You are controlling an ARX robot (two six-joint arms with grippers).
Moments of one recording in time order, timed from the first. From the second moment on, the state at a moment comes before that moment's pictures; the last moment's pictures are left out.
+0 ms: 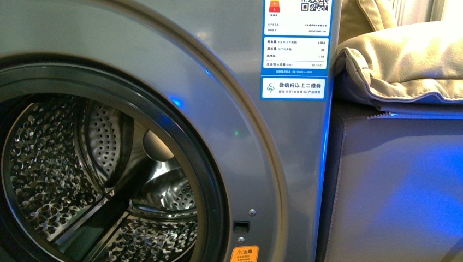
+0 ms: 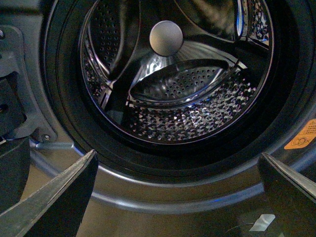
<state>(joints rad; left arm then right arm) 0.00 0.00 0.02 0.00 0.00 0.00 -0.66 2.73 1.08 0.46 -0.36 -0.44</state>
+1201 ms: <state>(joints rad) 0.00 0.00 0.02 0.00 0.00 0.00 -0.69 2.97 1.29 0.43 -0.34 -0.58</state>
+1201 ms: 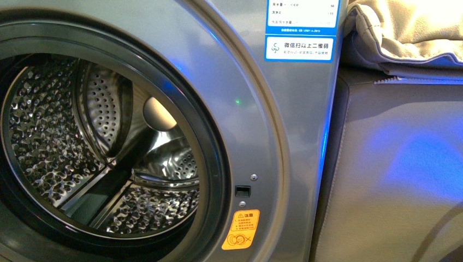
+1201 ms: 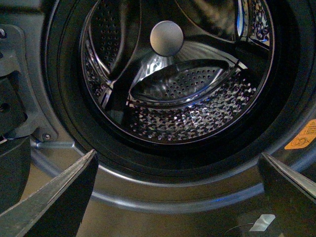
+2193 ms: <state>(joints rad) 0.00 0.00 0.02 0.00 0.00 0.00 -0.71 2.96 1.30 0.44 -0.34 -0.51</state>
